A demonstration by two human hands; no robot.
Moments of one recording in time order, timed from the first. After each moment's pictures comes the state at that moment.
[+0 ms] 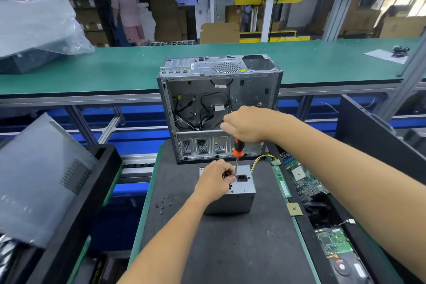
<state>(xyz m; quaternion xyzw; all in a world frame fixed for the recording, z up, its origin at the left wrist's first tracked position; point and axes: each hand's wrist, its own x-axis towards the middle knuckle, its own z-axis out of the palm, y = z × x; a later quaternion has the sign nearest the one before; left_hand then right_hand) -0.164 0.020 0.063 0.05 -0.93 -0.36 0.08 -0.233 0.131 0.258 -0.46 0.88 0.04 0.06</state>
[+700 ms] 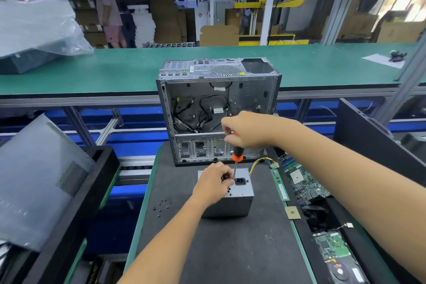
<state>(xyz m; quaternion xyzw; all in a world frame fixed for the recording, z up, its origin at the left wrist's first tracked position) -0.168 0.019 0.060 0.04 -0.93 -0.35 0.08 -0.239 0.138 0.252 -0.50 0.86 0.01 0.06</state>
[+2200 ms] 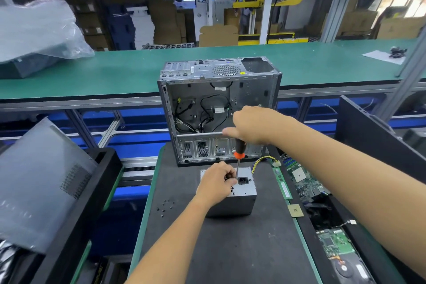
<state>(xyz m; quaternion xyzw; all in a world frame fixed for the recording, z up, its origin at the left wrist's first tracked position) -0.166 0.022 0.063 0.04 -0.94 -0.34 0.08 -0.235 0.133 0.255 -0.42 0.91 0.04 0.01</state>
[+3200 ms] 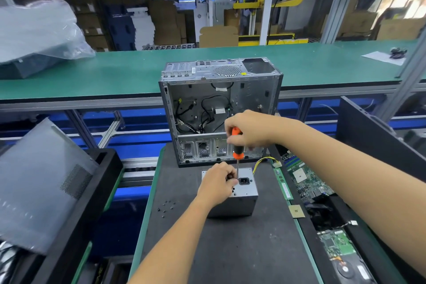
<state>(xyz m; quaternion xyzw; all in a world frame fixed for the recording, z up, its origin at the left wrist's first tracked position) -0.167 0.021 0.063 0.05 -0.94 -0.34 0.08 -0.238 0.136 0.253 -0.48 0.87 -0.06 0.10</state>
